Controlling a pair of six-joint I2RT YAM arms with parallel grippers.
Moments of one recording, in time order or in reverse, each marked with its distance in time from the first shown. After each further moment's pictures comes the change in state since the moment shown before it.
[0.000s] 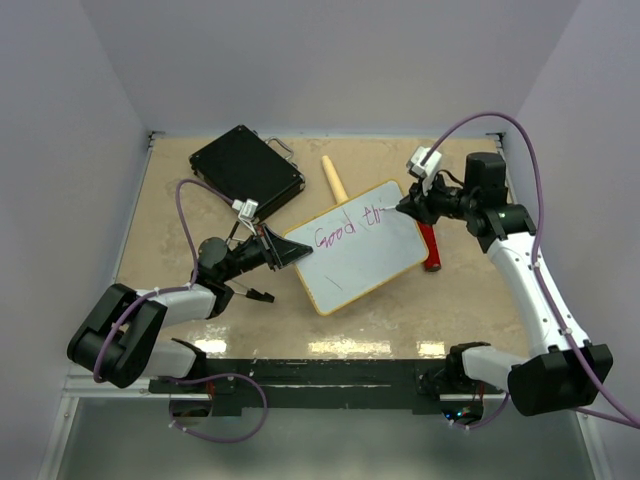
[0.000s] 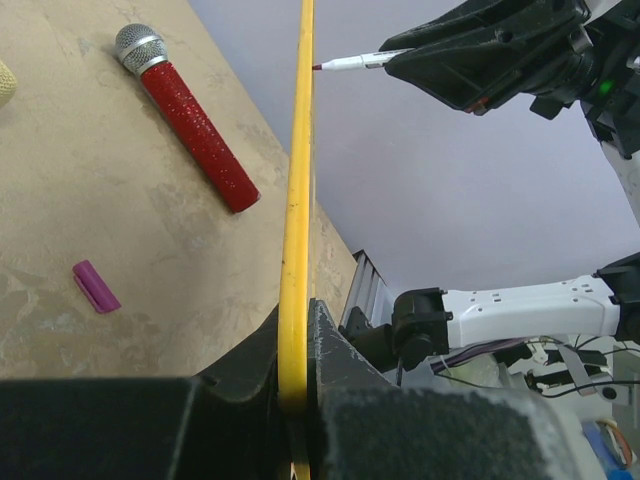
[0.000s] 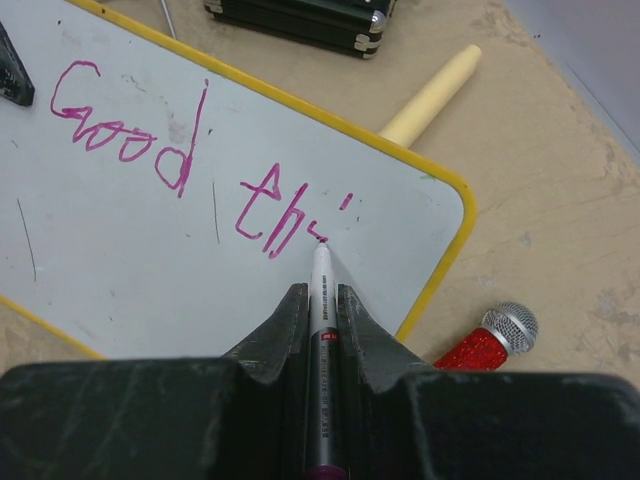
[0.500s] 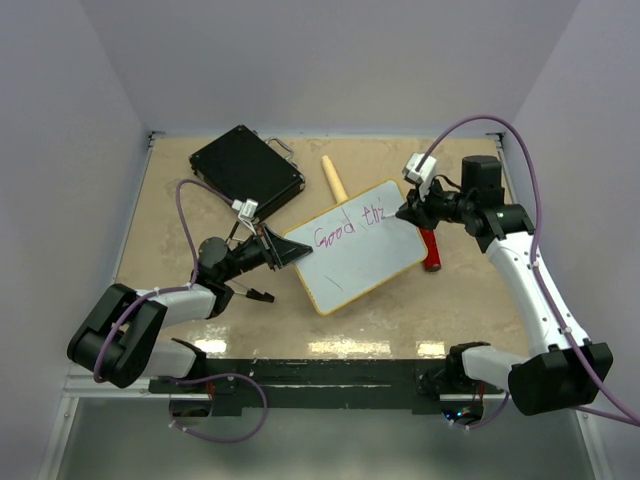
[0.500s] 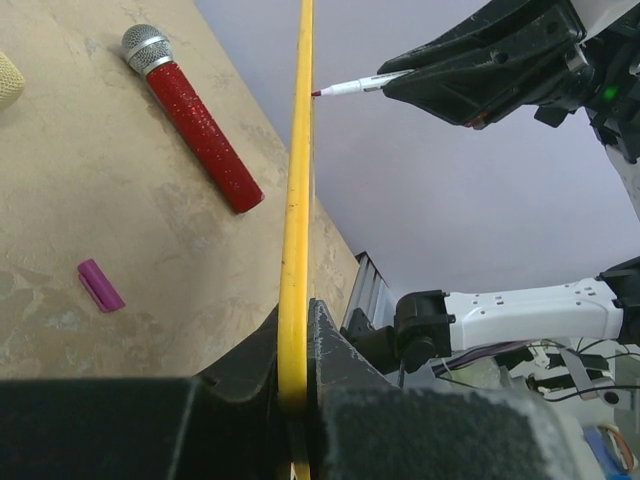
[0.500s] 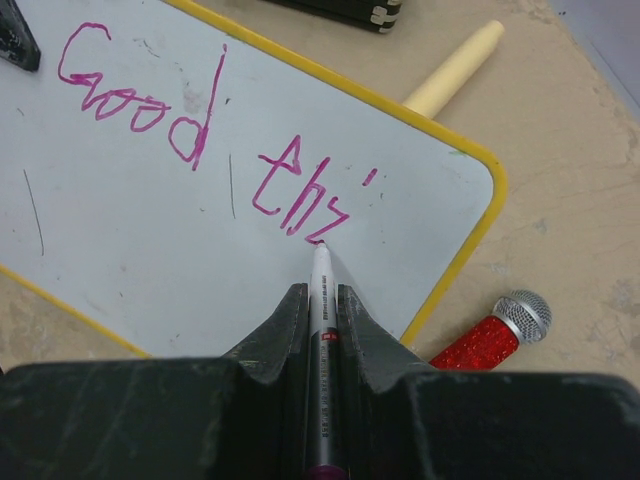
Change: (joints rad) left arm 0.000 0.000 0.000 -0.007 -0.004 0.001; right arm 0.011 0.004 0.000 -0.079 0.003 -0.066
